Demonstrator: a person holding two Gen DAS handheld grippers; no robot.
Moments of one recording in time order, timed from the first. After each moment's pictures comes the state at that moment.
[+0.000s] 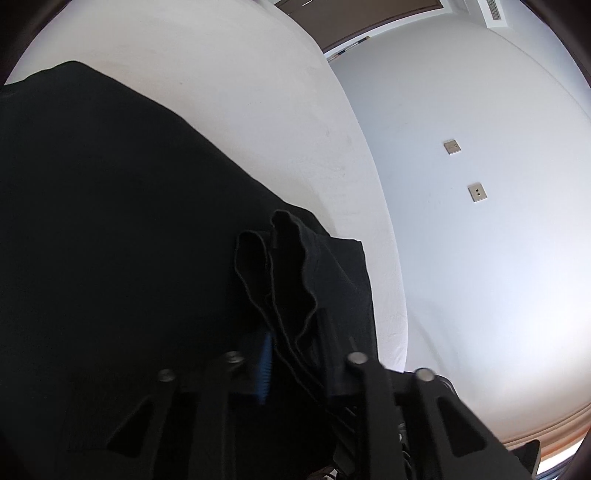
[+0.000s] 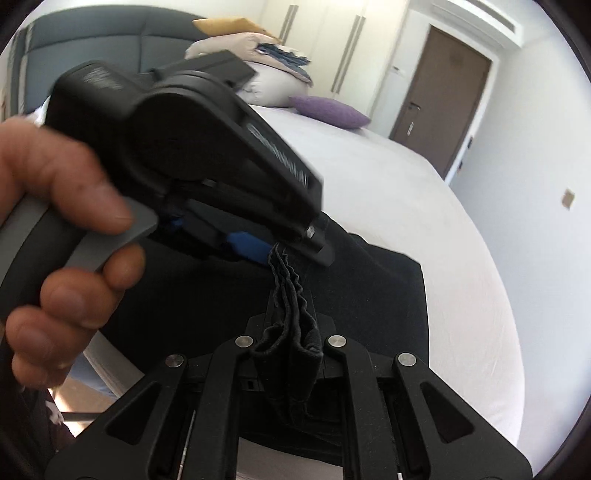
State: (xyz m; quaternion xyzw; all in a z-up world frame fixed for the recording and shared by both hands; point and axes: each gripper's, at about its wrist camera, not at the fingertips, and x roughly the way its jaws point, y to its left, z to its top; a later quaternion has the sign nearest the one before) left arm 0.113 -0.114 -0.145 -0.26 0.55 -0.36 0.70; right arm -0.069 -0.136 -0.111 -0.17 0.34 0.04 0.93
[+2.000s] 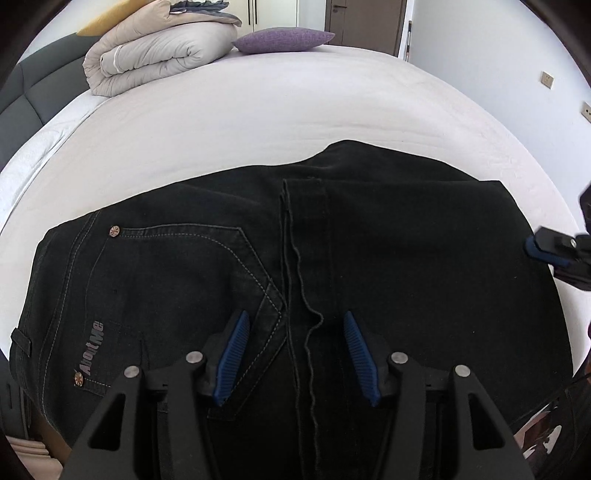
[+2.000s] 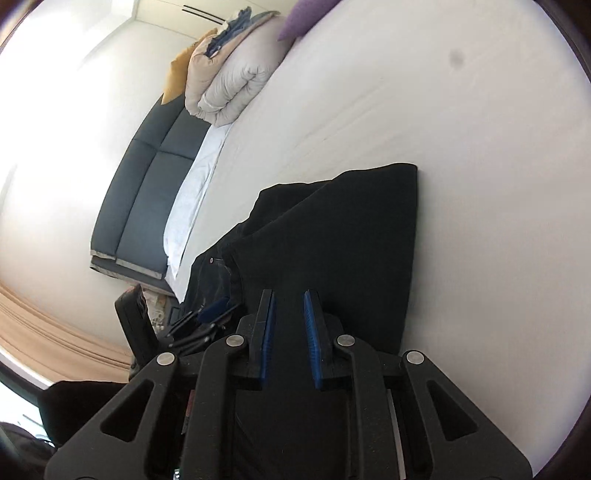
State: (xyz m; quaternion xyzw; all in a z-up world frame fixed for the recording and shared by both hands) left arm 0.050 0.022 -0.118 0.05 0.49 -0.12 0.86; right arm 0.074 -0.275 -0.146 0.38 0.47 0.26 0.75
